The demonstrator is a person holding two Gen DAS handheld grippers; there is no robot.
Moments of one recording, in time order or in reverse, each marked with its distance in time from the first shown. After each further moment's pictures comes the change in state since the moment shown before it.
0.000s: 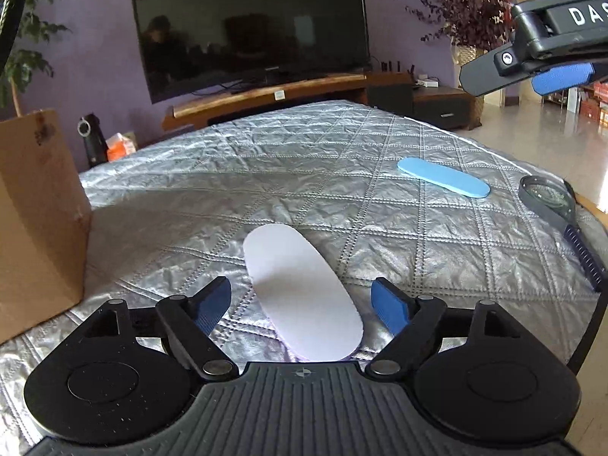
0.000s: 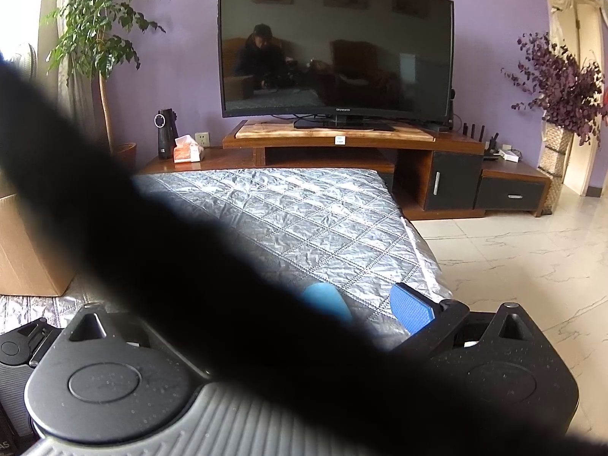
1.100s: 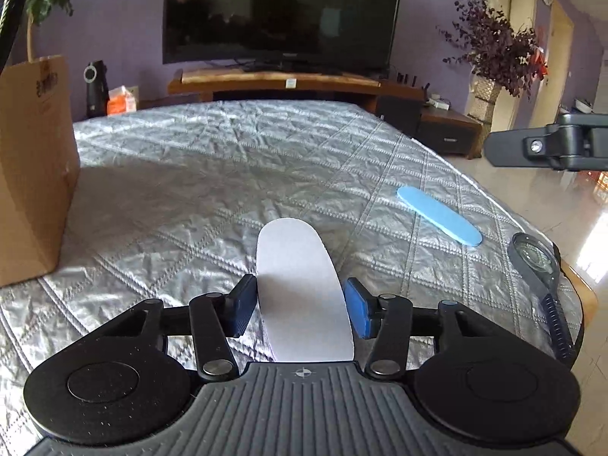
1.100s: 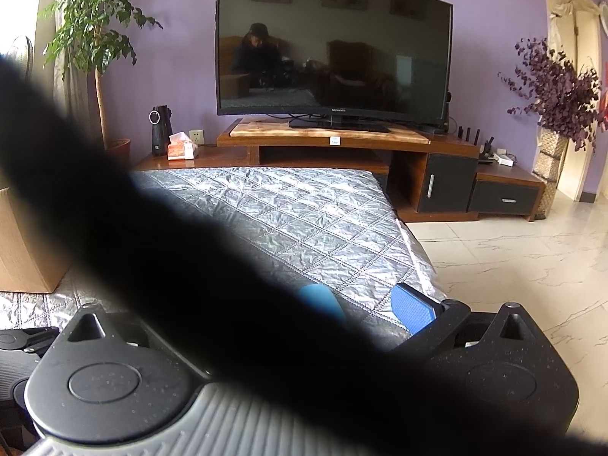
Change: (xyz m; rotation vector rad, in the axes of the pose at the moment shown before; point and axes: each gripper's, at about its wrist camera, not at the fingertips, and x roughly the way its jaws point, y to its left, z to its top) left arm -0.005 0.008 0.018 -0.164 -0.001 -0.058; right arm 0.006 0.004 0.002 -0.017 0.000 -0.030
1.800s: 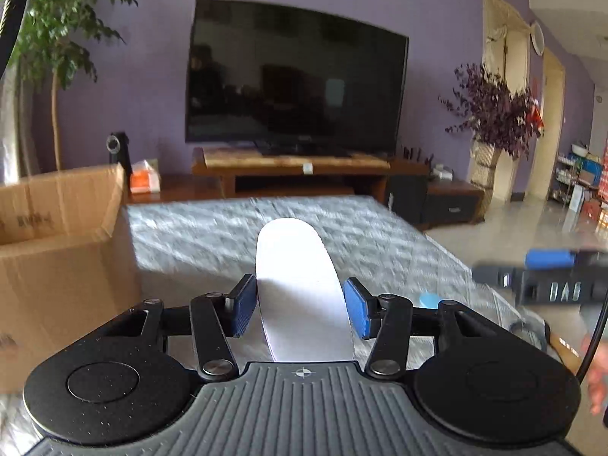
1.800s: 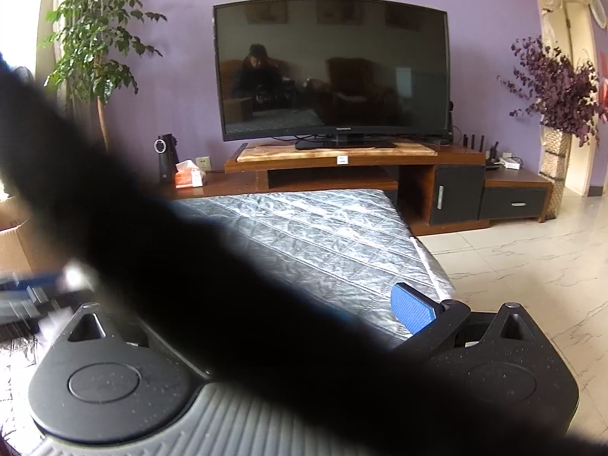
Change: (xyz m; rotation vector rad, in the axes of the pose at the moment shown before) left arm -0.085 0.072 0.072 -0.020 -0.239 0.038; right arm 0.003 0.009 0.008 0.059 -0.066 0.048
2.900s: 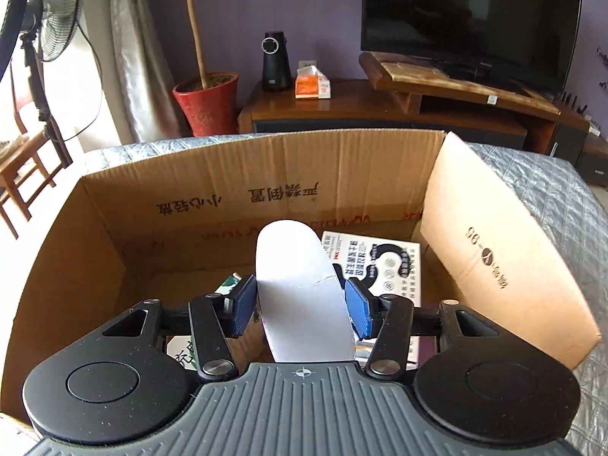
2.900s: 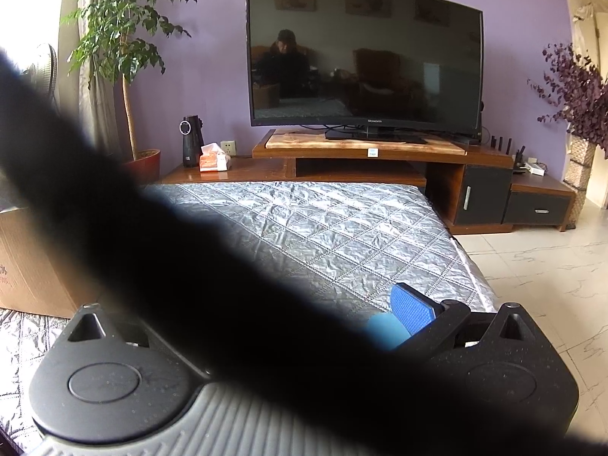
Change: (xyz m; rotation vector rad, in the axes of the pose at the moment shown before) left arm 0.054 0.246 0.048 -0.111 0.425 0.382; right arm 0.012 0.028 0.001 -0.058 0.039 0.041
